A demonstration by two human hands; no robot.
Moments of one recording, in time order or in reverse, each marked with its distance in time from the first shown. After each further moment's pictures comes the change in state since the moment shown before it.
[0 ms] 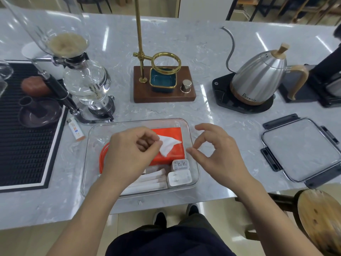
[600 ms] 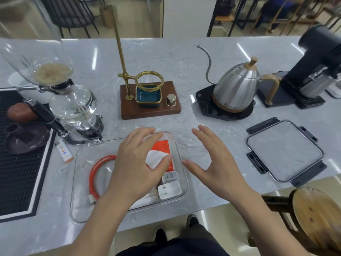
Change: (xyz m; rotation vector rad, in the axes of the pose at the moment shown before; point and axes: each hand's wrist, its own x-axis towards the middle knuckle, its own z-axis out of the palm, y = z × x) left_hand 0.005 0.024 0.022 0.276 -0.080 0.281; right_hand -0.015 0.007 -0.019 -0.084 0.041 0.009
